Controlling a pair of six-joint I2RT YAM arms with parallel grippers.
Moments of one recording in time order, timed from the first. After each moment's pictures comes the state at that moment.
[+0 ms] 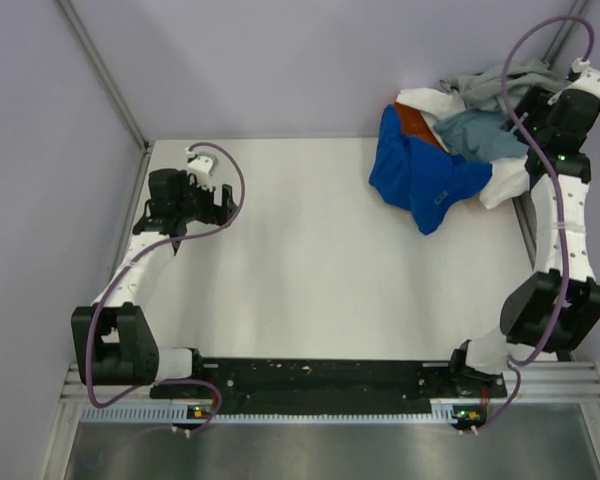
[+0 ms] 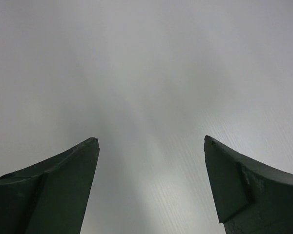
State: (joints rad) left arm 0.01 1.33 0.96 -0.13 0.41 0.17; right arm -0.25 1.47 1.51 -0.27 0.02 0.23
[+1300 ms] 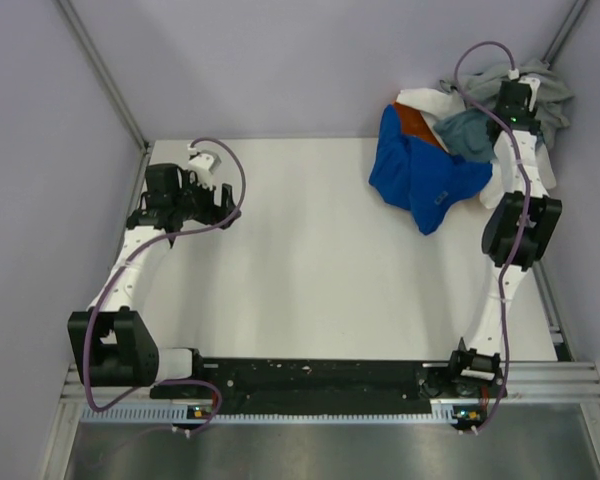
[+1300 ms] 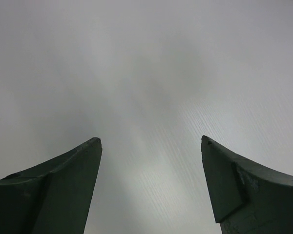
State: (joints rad) left arm 0.01 1.32 1.07 -0.37 0.50 0.19; right arm -0.18 2.25 2.18 -0.52 0.46 -0.01
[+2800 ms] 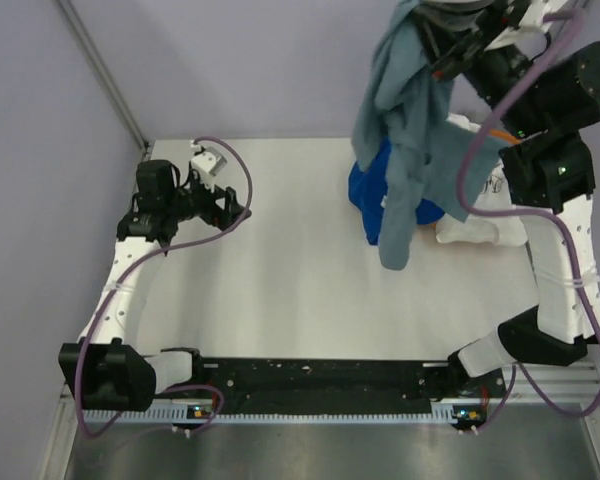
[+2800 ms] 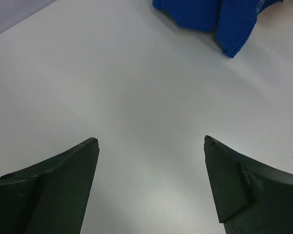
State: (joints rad) left arm -0.02 1.20 1.10 -0.42 0.70 0.27; right arm 0.36 1.49 2.28 -0.20 -0.34 -0.11
